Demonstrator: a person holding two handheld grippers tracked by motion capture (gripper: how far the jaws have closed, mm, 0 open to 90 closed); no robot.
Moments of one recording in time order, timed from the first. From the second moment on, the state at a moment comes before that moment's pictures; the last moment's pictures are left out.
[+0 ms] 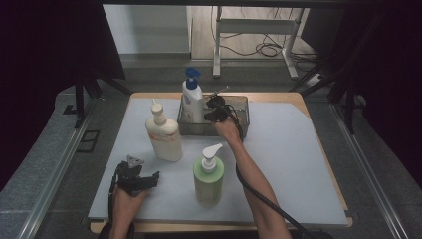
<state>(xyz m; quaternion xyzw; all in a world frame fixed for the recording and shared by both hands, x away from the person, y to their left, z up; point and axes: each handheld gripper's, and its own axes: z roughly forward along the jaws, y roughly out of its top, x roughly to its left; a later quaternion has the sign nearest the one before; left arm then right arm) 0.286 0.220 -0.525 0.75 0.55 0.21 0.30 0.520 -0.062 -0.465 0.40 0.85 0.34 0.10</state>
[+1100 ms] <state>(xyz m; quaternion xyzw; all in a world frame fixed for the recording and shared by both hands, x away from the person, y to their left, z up) 0.286 0.220 -0.525 0.75 0.55 0.21 0.30 0.511 -0.050 -0.461 0.38 0.86 0.33 0.11</state>
